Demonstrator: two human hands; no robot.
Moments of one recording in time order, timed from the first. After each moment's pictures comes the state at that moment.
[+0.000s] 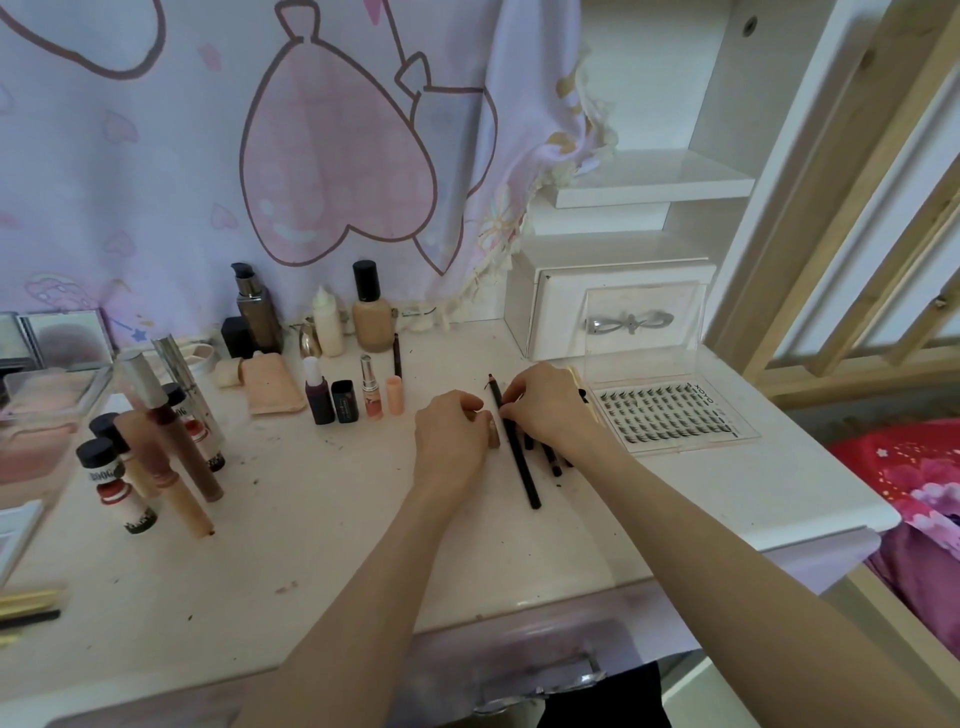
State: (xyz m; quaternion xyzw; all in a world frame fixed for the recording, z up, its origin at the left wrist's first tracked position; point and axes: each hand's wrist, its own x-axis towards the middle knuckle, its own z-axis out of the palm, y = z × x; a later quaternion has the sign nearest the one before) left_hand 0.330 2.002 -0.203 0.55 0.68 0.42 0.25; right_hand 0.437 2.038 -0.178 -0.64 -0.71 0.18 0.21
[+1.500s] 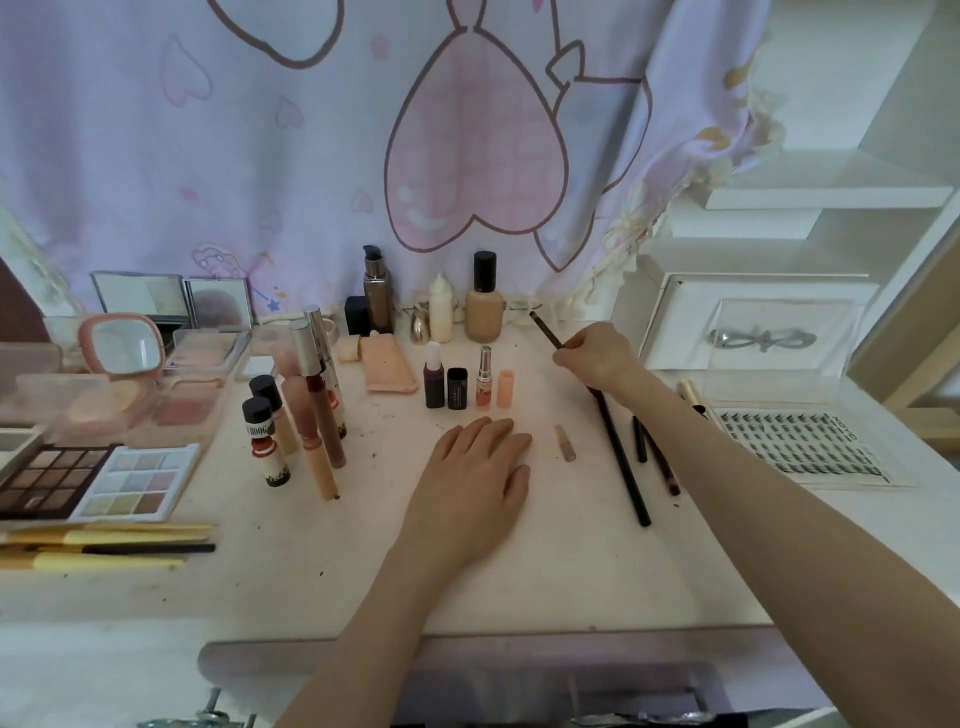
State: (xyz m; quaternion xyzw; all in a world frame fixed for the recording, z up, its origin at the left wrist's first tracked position) left_hand 0.242 1.950 -0.235 0.76 0.62 0.21 -0.01; right_hand 0.378 2.093 -0.166 -0.61 -0.70 0.29 0.24
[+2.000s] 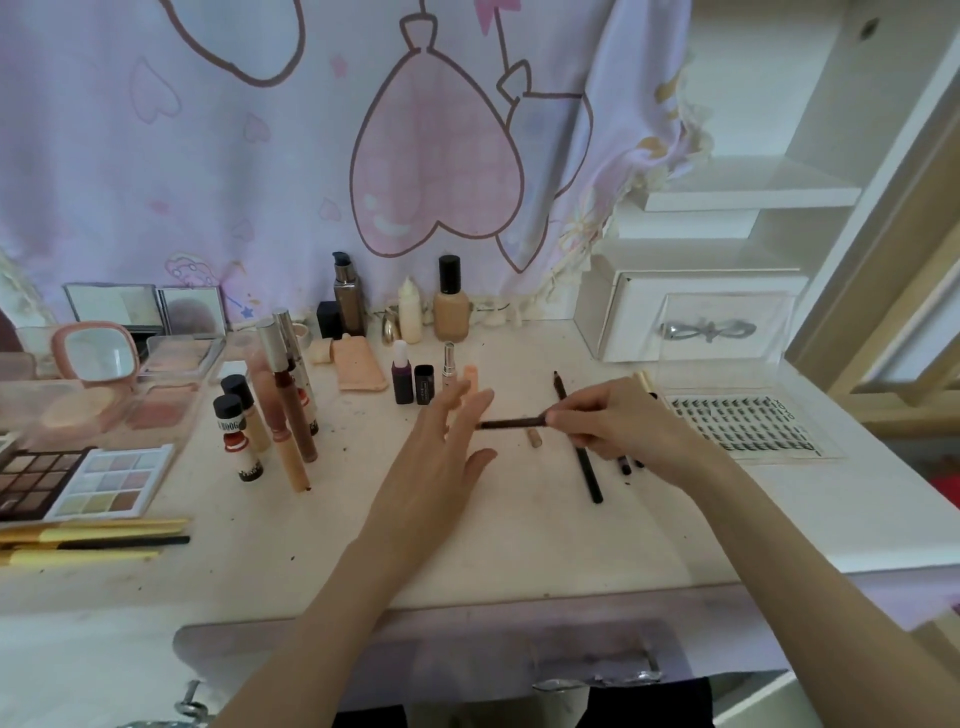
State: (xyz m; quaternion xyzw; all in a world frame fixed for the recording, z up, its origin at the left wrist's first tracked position) left_hand 0.250 1.930 -0.213 0.75 0.56 0.36 -0.03; right_hand 0.443 1.989 -0.152 -0.48 -0.68 0.49 0.26
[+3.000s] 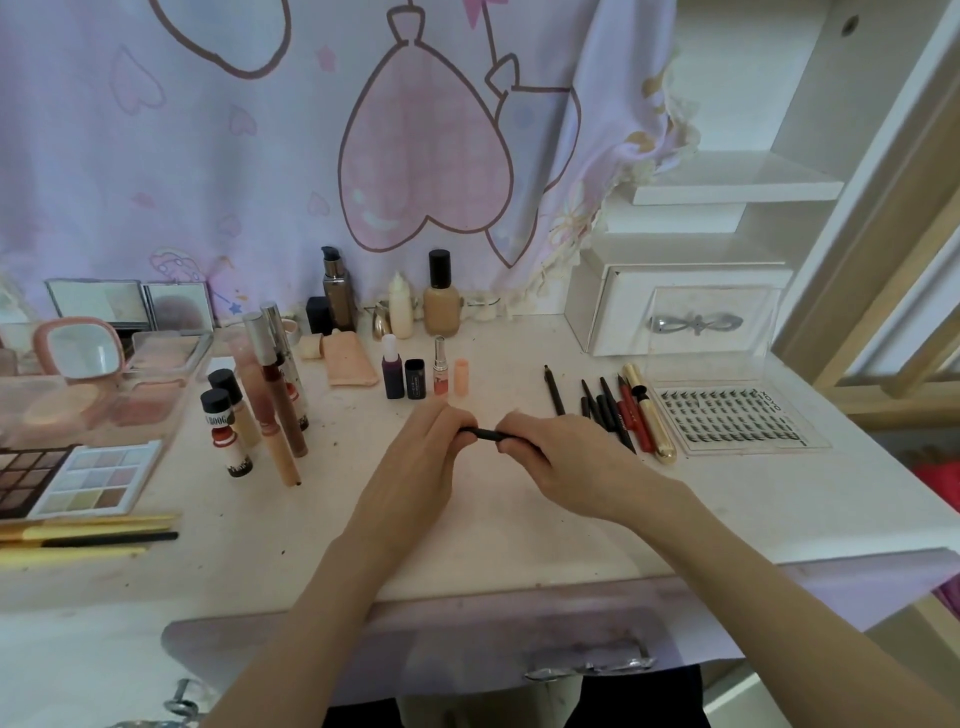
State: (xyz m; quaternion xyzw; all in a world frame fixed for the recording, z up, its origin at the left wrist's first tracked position) left_hand 0.245 1.927 -0.210 0.75 0.53 0.39 0.02; right_hand 0.417 1.959 -0.171 -0.40 -0.90 0.10 0.13
